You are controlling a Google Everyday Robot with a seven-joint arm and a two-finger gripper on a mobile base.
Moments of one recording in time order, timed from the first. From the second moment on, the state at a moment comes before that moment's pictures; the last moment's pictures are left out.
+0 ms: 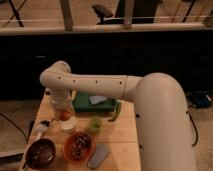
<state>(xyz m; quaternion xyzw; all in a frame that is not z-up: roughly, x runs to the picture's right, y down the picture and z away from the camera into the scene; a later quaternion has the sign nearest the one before) -0.213 0.140 0.722 -0.17 -0.38 -0.76 0.50</state>
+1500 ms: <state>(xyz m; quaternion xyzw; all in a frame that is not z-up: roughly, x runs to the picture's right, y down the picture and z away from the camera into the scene) -0.208 0.144 0.722 -0.18 -0.39 -0.76 0.49</state>
